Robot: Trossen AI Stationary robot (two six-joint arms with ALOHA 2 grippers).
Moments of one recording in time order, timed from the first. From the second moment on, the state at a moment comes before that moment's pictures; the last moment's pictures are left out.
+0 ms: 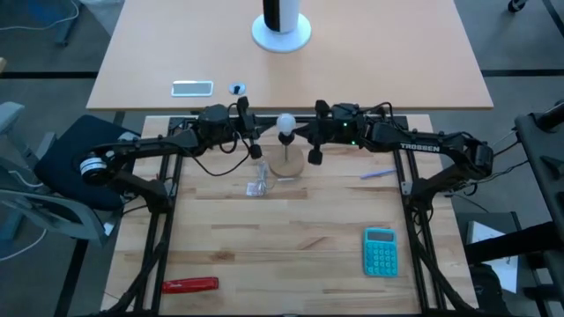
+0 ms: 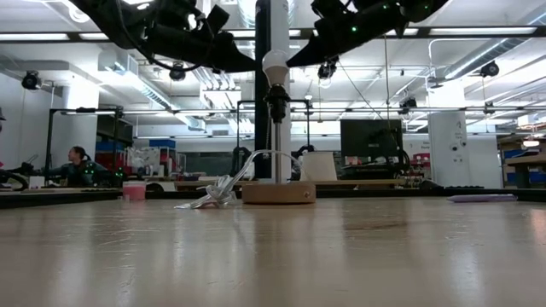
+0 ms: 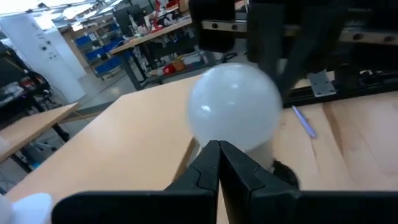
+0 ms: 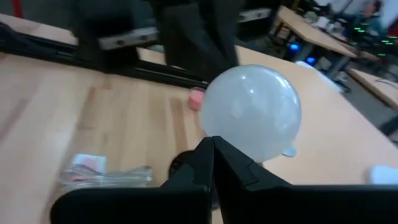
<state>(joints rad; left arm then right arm) 0.46 1.35 0.85 0.40 0.14 0.38 -0.35 1.41 1.07 0.05 -0.08 -0.41</state>
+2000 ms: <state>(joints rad) 0.40 1.32 0.85 0.38 0.14 0.38 -0.35 1.42 1.07 0.04 0.08 -0.40</state>
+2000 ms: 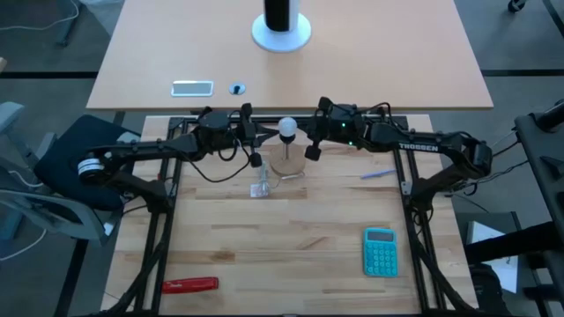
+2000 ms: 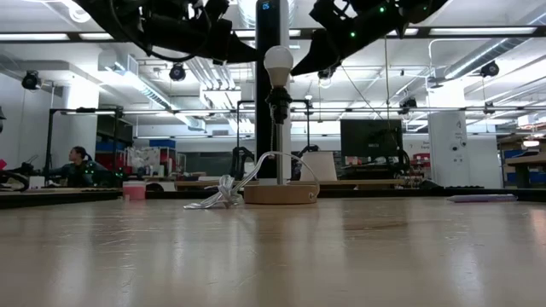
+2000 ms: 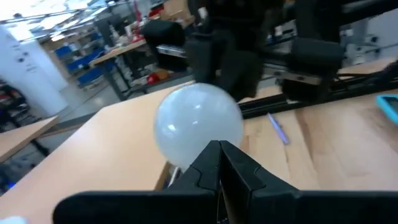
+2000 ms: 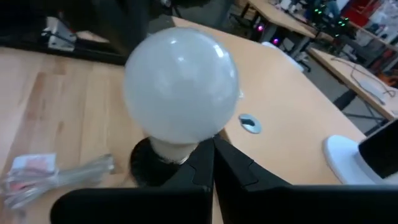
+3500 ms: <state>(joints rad) 0.40 1.39 0.85 0.37 0.03 0.42 -0.36 1.52 1.02 0.18 -0.03 -0.28</state>
